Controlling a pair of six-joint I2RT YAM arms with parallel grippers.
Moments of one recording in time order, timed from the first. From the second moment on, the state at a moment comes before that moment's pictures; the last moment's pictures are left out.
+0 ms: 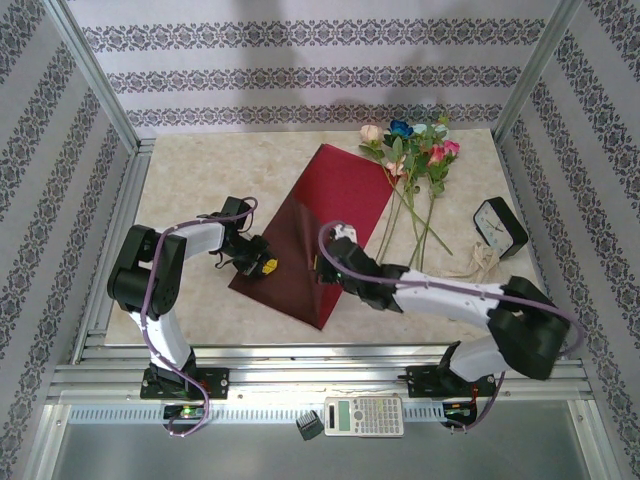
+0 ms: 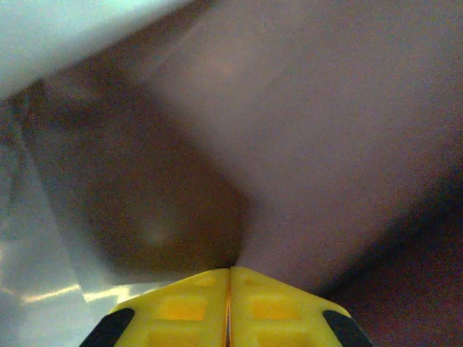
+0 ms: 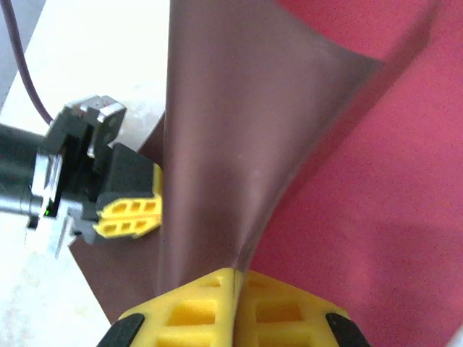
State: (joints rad) left arm -0.24 1.81 0.98 -0.49 0.57 -1.10; right arm 0.94 1.38 0.72 -0.03 0.23 0.82
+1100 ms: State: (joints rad) left arm -0.05 1.82 1.01 -0.48 0.47 -1.04; right arm 1.07 1.03 0.72 -0.84 0.37 1.31
